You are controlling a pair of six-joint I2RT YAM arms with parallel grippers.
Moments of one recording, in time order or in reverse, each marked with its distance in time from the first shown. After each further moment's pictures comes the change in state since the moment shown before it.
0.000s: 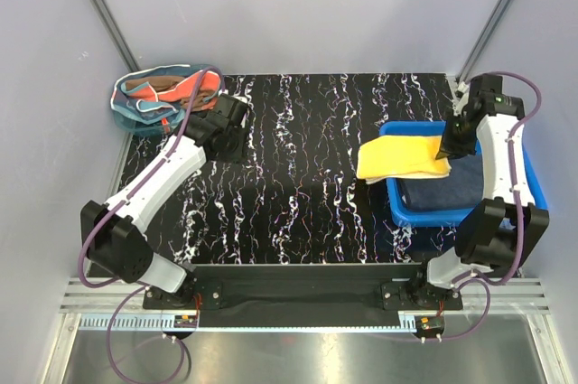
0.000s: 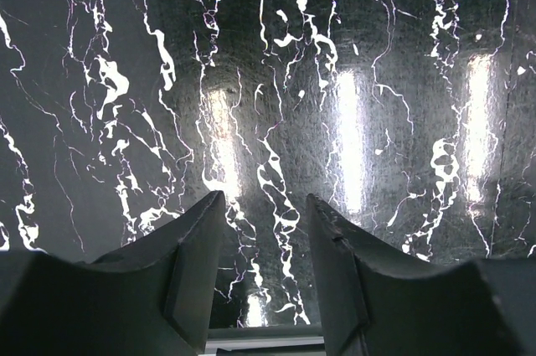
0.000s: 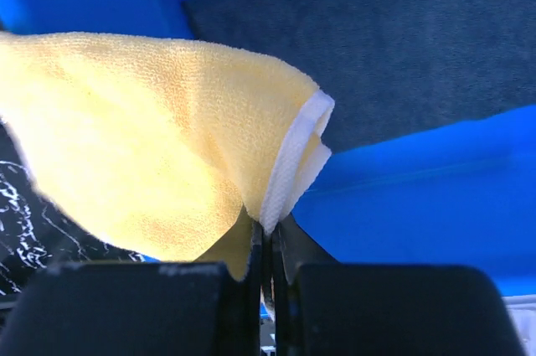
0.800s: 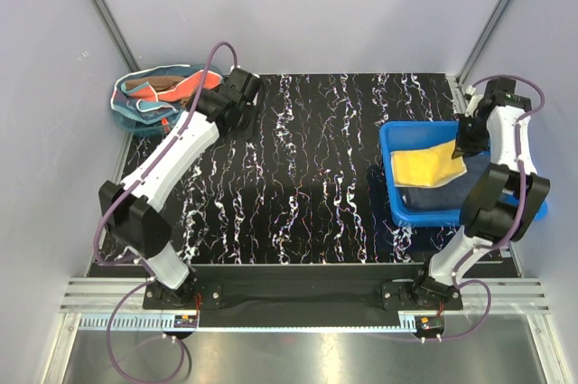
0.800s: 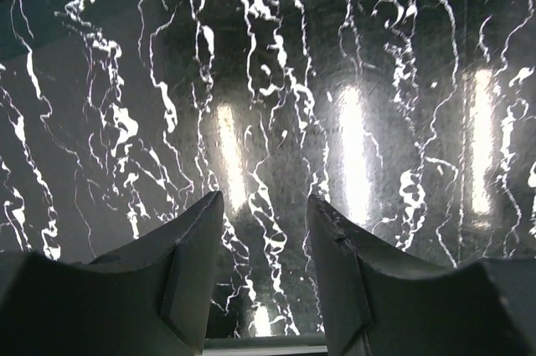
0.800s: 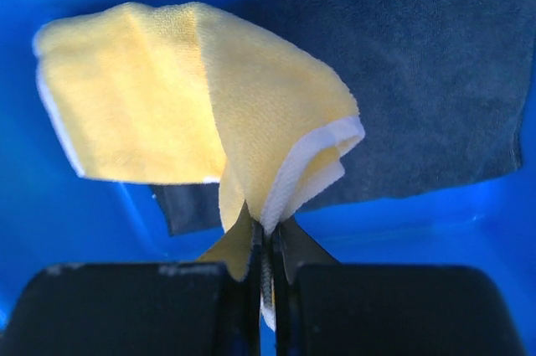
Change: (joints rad) left arm -0.031 0.171 0.312 -0.119 -0.029 0.010; right arm -0.152 0.197 0.038 0.119 -0.006 -0.228
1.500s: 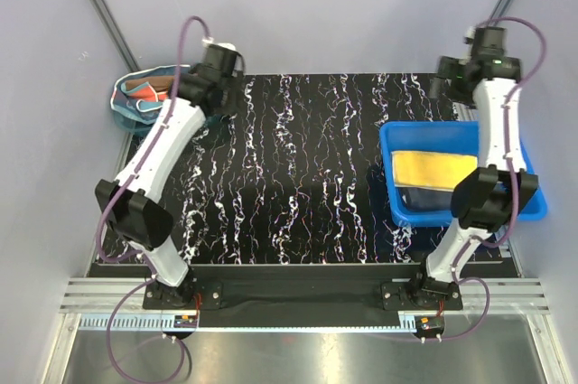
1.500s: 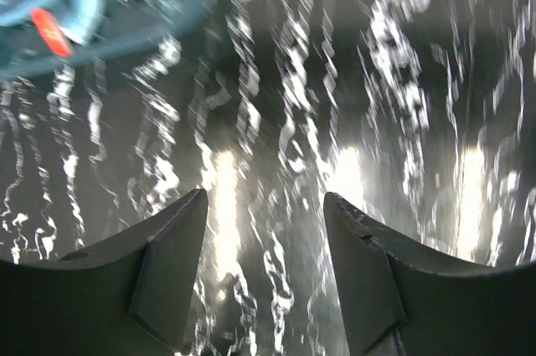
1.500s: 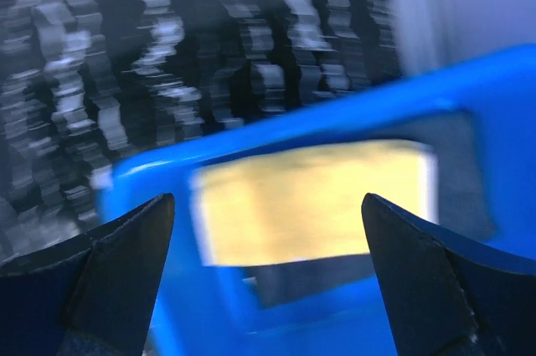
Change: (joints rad) left arm 0.103 0.063 0.162 0.055 -0.068 0.004; right arm 0.143 0.117 0.441 -0.005 0.161 0.212
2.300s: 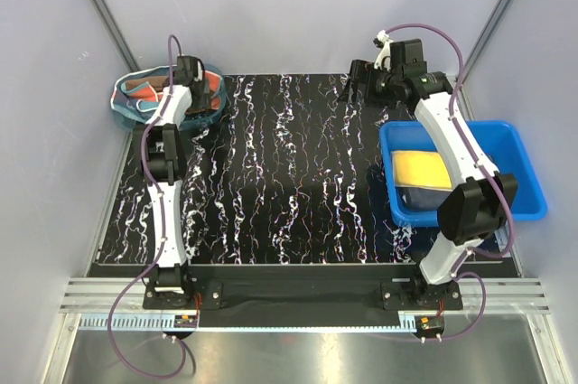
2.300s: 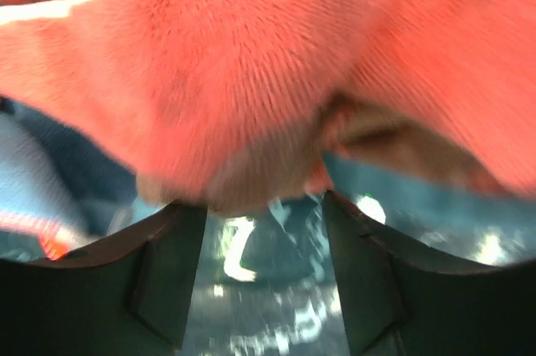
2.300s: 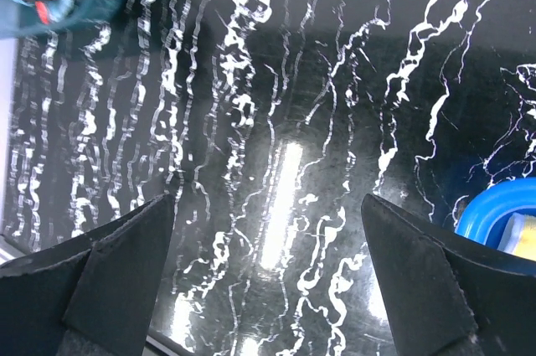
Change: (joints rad) left arm 0.440 0.769 0.367 0.373 0.164 0.214; right arm 0.454 -0.126 -0.248 0.331 -0.369 0.252
